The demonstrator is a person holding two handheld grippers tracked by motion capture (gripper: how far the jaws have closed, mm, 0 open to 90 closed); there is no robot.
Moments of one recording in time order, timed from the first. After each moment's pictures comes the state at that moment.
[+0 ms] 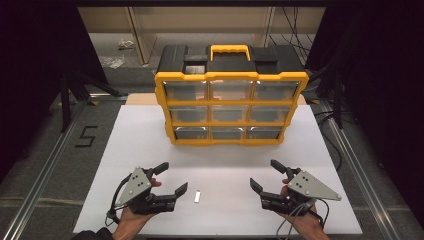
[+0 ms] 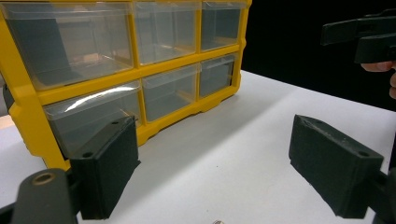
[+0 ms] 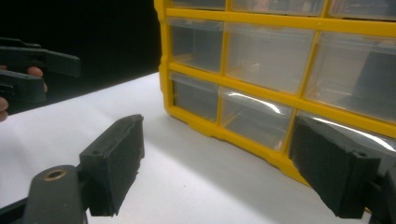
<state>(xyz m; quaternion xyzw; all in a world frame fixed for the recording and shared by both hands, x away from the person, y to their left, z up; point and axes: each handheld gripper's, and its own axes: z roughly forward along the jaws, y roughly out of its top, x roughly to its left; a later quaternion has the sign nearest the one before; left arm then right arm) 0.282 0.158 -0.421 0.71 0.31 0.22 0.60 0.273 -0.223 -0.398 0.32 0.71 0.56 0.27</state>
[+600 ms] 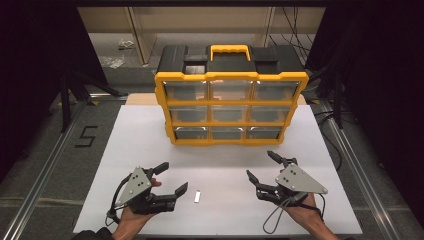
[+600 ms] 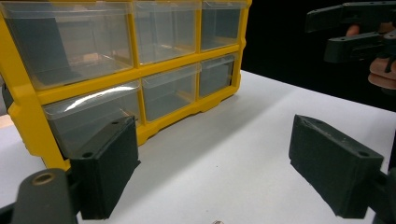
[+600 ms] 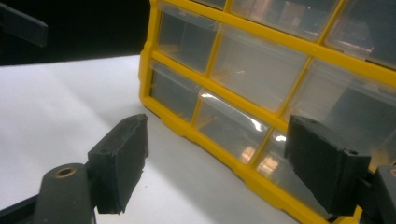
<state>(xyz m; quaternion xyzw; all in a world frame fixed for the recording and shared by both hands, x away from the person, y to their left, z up) 0.282 0.158 -0.421 0.71 0.31 0.22 0.60 0.290 -0.208 -0.388 0.27 0.75 0.50 0.35</state>
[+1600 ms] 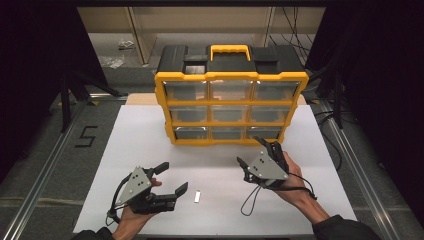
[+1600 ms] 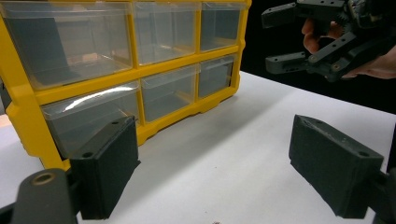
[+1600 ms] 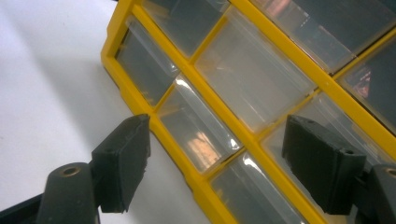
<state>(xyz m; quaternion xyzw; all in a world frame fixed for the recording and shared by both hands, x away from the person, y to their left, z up) 0.283 0.157 -0.421 0.71 0.31 0.21 0.60 0.331 -0.174 -0.393 0.17 0.79 0.37 0.46</state>
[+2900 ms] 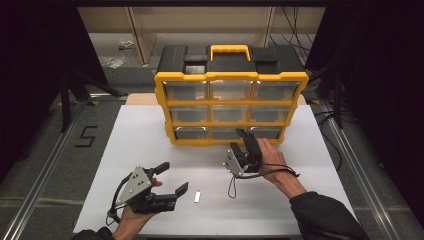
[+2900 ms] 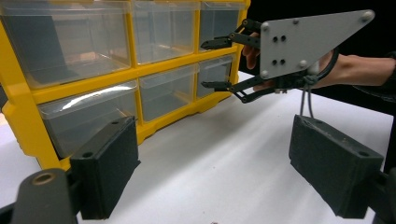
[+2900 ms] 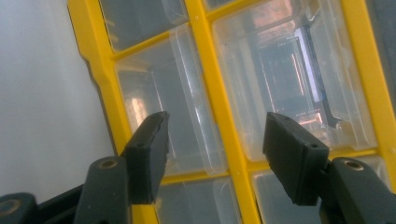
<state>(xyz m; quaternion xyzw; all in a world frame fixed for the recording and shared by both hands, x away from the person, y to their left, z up) 0.283 0.157 -0.421 0.71 0.31 0.21 0.60 0.391 -0.132 -0.441 0.02 0.79 0.19 0.58</state>
